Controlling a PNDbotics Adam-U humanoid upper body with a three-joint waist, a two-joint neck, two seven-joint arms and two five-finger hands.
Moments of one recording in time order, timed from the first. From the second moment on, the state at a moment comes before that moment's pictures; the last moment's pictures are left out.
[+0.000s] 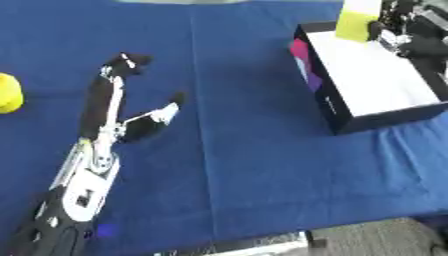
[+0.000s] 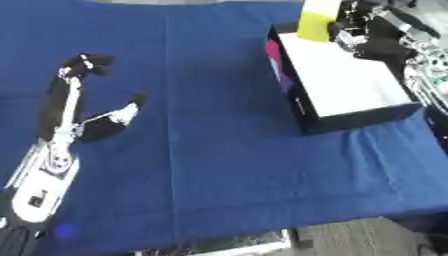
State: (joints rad) left arm -0.73 -0.02 -0.35 -1.20 -0.77 -0.20 0.36; right arm -0.10 -0.87 -0.24 -1.61 -0.37 -0.10 0.27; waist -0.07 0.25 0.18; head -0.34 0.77
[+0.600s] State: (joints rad) left arm -0.73 -0.01 -0.35 -1.20 -0.77 -0.19 0.36; right arm -0.04 -0.87 -0.27 -1.56 -0.28 -0.15 0.18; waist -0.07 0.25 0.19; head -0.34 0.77
